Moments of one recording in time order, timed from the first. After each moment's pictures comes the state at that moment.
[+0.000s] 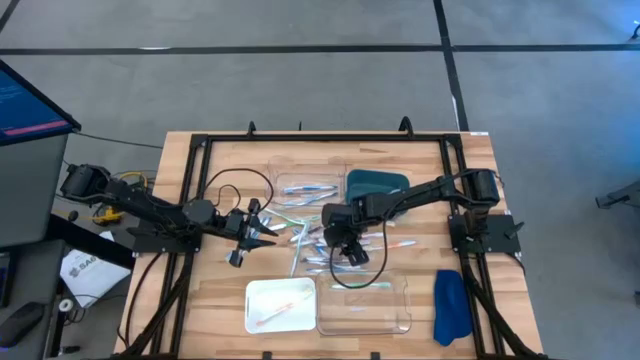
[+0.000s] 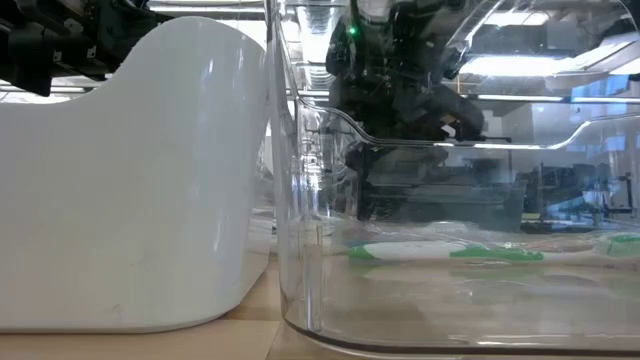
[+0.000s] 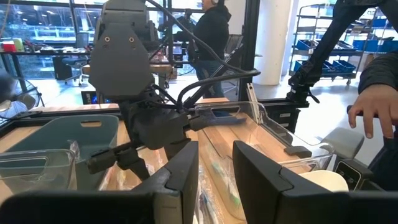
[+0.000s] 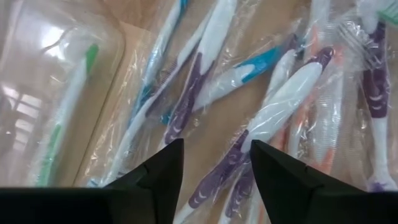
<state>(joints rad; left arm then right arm) -0.19 0.99 0.15 0.87 0.02 -0.01 0.04 1.92 1.24 -0.52 -0.25 -0.29</state>
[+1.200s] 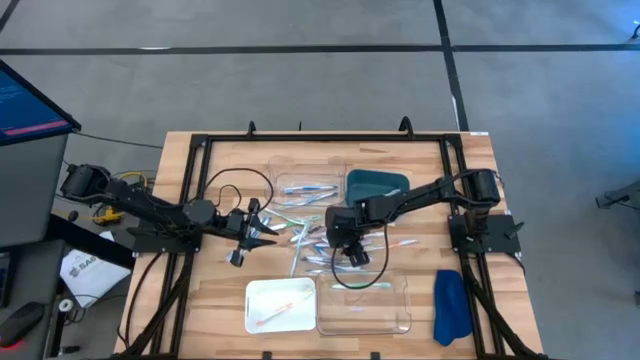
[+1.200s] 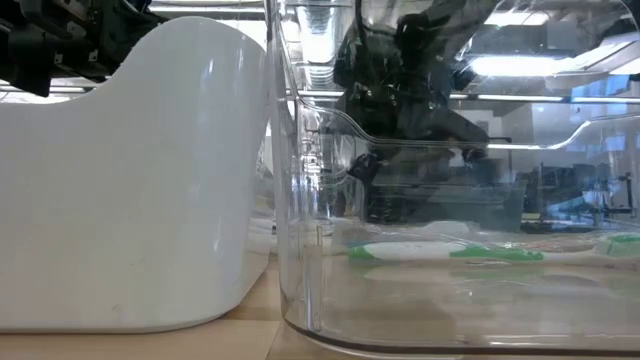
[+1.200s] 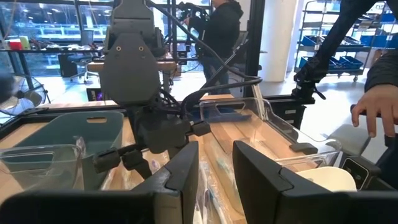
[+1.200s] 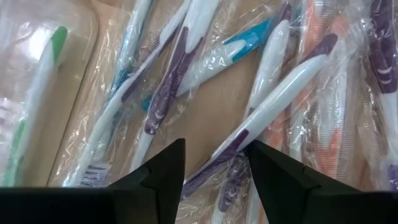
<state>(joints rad) -0.19 0.99 0.15 0.86 0.00 0.00 0.05 1.92 1.16 -0.43 -0.19 -0.25</state>
